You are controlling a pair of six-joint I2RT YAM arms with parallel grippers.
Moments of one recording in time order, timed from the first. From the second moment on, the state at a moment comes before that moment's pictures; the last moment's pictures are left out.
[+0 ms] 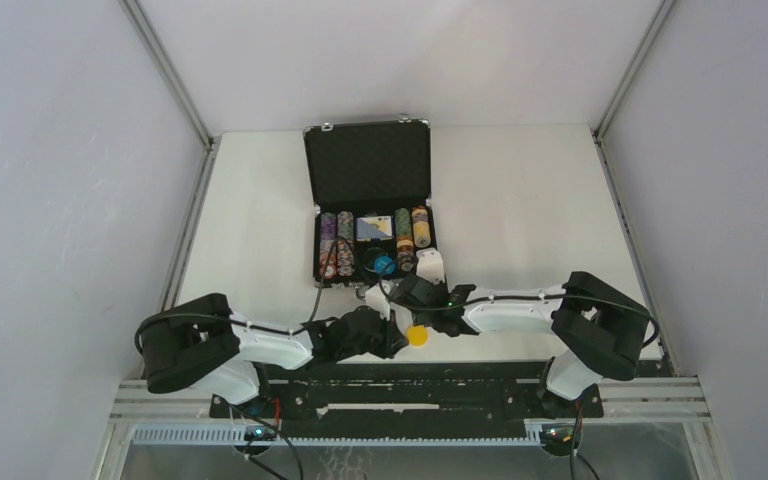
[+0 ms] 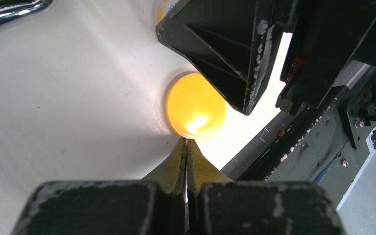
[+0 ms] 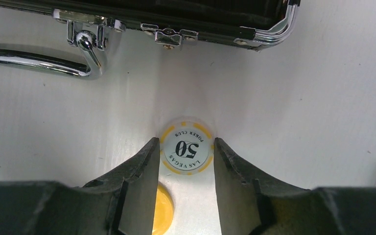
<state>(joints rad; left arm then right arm) -1.18 1.43 0.36 0.45 -0.14 -0.79 1.07 1.57 0.75 -0.28 0.48 0.72</state>
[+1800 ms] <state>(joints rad) -1.17 1.19 0.38 0.27 -0.29 -0.73 1.07 1.54 0.73 -0.26 0.41 0.73</state>
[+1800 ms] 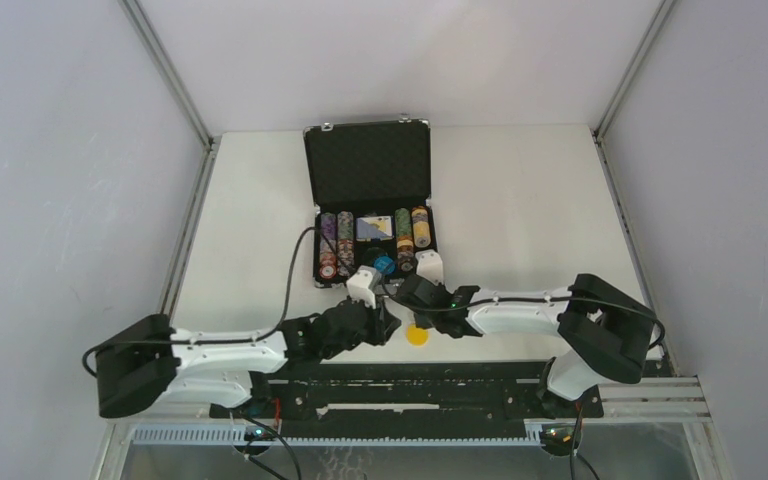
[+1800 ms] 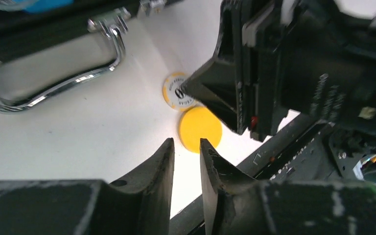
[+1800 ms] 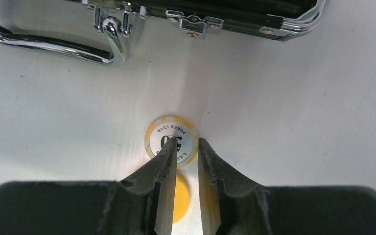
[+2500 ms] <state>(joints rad) -0.92 0.61 0.28 -0.09 -0.49 -0.72 1.21 1.65 0.84 -0.23 0.37 0.73</state>
